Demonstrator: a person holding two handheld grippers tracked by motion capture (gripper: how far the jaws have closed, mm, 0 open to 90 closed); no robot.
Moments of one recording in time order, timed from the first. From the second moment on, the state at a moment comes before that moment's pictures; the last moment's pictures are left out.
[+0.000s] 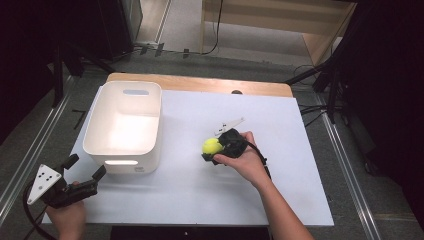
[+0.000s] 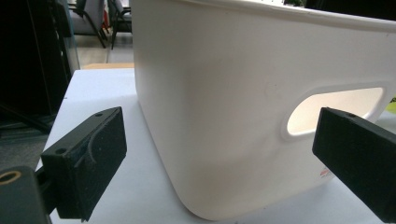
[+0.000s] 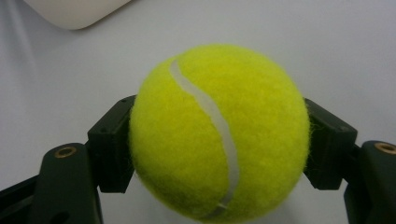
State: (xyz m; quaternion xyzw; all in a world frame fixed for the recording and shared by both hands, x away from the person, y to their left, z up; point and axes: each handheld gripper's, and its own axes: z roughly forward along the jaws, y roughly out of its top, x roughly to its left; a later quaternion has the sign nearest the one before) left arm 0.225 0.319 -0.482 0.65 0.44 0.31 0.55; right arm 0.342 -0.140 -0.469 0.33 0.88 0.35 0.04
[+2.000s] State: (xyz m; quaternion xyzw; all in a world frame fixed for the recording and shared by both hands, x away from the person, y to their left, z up) left arm 0.224 0.320 -0.482 0.65 0.43 0.31 0.55; right arm 0.354 -0.113 -0.438 0.30 0.88 0.37 0.02
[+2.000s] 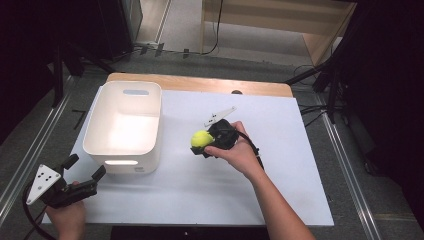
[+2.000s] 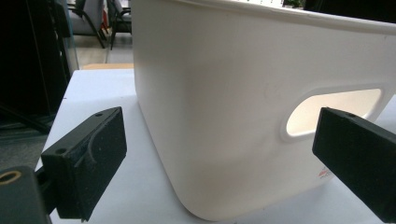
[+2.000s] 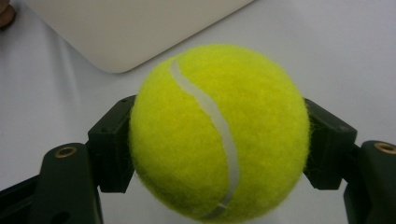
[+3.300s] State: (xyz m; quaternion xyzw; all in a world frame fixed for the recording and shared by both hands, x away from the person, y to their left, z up) left arm 0.224 0.320 -0.481 0.65 0.43 0.31 0.55; right arm 0.363 -0.082 -0.412 0.26 0.88 0.39 0.03
